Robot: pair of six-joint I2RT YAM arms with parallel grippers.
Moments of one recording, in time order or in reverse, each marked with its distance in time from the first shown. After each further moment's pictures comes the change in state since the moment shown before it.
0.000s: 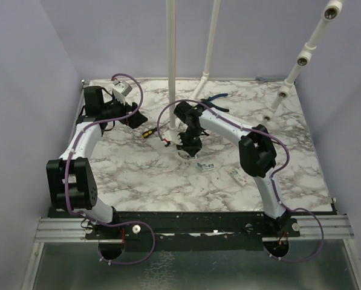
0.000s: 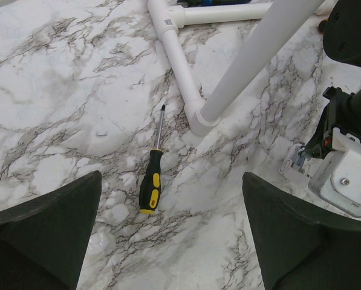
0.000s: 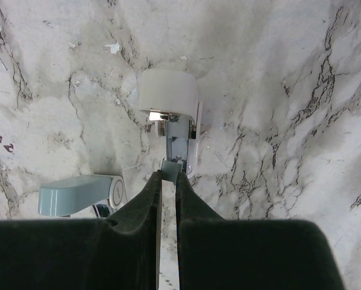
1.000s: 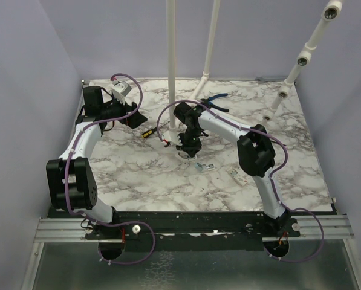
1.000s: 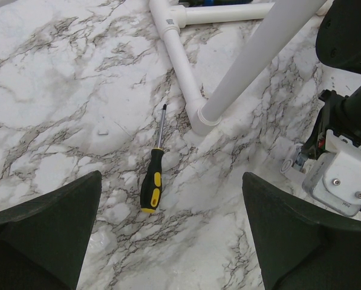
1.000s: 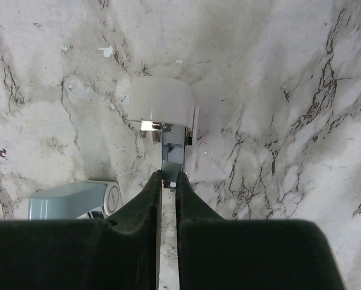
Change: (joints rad) left arm 0.005 0.000 0.000 -0.001 0.001 0.000; right arm 0.000 0.016 -0.002 0.014 0.000 0.001
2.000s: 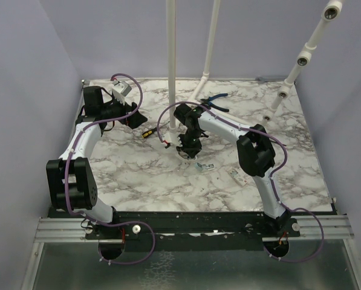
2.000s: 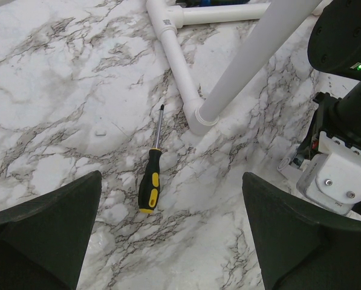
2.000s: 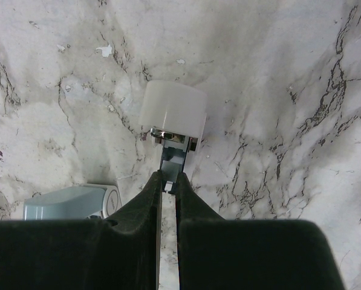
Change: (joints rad) left arm 0.000 0.000 0.000 -0.002 0.010 0.000; right arm 0.000 0.000 -0.025 0.021 0.001 -0.001
